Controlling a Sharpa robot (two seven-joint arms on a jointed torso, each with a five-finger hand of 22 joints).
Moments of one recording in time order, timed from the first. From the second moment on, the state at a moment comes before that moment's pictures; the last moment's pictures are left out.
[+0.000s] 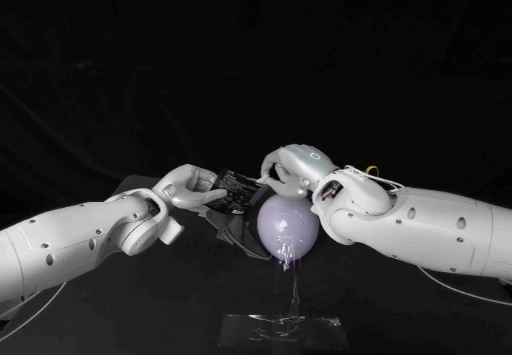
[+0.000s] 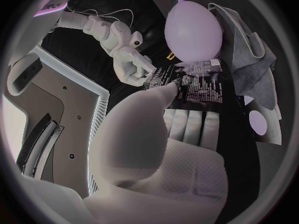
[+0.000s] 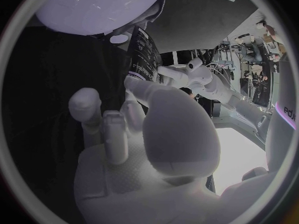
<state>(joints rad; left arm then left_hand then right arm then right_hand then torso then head) 1.14 -0.93 -0.06 1.44 -0.58 -0.21 0.35 1.56 -0.08 0.54 0.14 0.04 0.95 0.17 0.41 0.33 1.14 0.13 0.14 0.07 0.97 0.11 0.30 0.29 0.16 0.81 0.28 0.28 0.12 1.33 -0.60 -0.18 1.54 -1.56 -0.57 -0.24 1.35 -0.14 0.67 0.06 0.05 0.98 0.08 0.48 0.57 1.40 0.01 1.24 1.31 1.46 -0.06 1.56 1.31 0.12 1.27 0.06 1.06 1.14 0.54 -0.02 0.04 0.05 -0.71</state>
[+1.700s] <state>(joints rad) 1.14 -0.93 -0.07 1.42 -0.61 -0.21 0.32 1.55 -0.08 0.55 0.13 0.04 0.95 0.17 0.41 0.33 1.14 0.13 0.13 0.07 0.97 0.11 0.30 0.29 0.17 0.81 0.28 0.28 0.12 1.41 -0.54 -0.13 1.39 -0.68 -0.52 0.03 1.34 -0.13 0.68 0.05 0.05 0.97 0.08 0.48 0.57 1.41 0.01 1.24 1.31 1.46 -0.06 1.56 1.31 0.12 1.27 0.06 1.05 1.13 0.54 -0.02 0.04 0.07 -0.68</state>
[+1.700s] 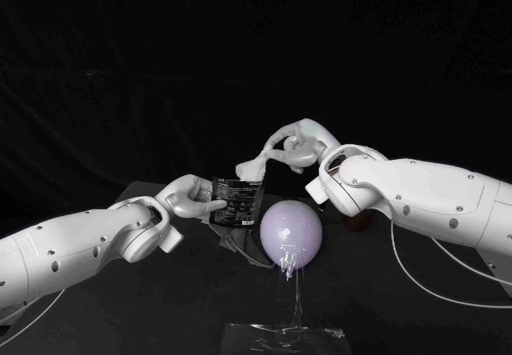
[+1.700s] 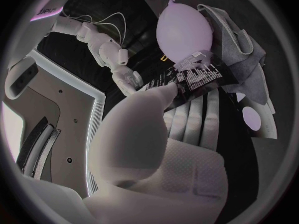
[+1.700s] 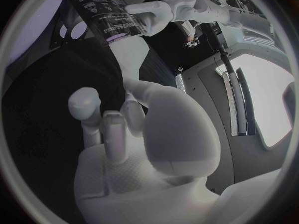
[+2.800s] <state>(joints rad) 1.14 -1.05 -0.09 1.33 -0.70 0.27 0.23 1.55 -0.08 0.55 0.13 0.04 0.95 0.17 0.41 0.33 1.15 0.12 0.13 0.07 0.99 0.10 0.30 0.30 0.16 0.81 0.28 0.29 0.13 1.46 -0.68 -0.13 1.40 -0.56 -0.46 0.04 1.34 -0.13 0.67 0.05 0.05 0.97 0.08 0.48 0.57 1.41 0.01 1.24 1.31 1.46 -0.06 1.56 1.31 0.11 1.27 0.06 1.05 1.13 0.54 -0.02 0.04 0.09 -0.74</state>
